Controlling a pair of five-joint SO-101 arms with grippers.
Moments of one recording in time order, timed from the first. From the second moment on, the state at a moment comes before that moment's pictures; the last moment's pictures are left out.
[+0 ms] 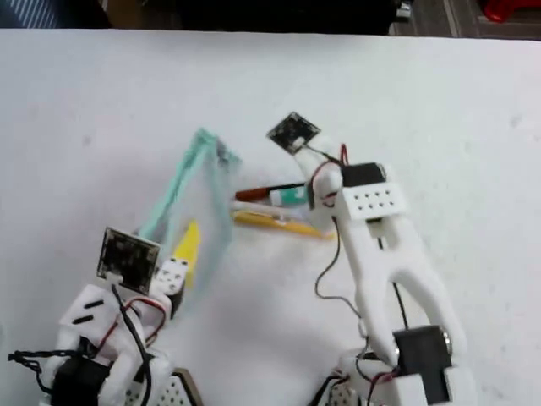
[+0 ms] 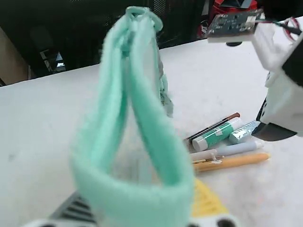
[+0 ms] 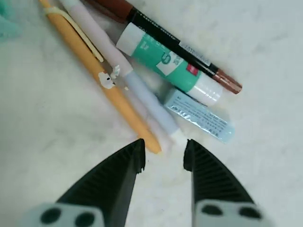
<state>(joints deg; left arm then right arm) 12.3 -104.8 70.3 67.1 -2.2 -13.4 -8.8 27.4 64.5 35.9</state>
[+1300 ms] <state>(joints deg) 10.2 -104.0 73.8 54.3 4.2 -19.7 8.9 24.8 52.7 46.8</state>
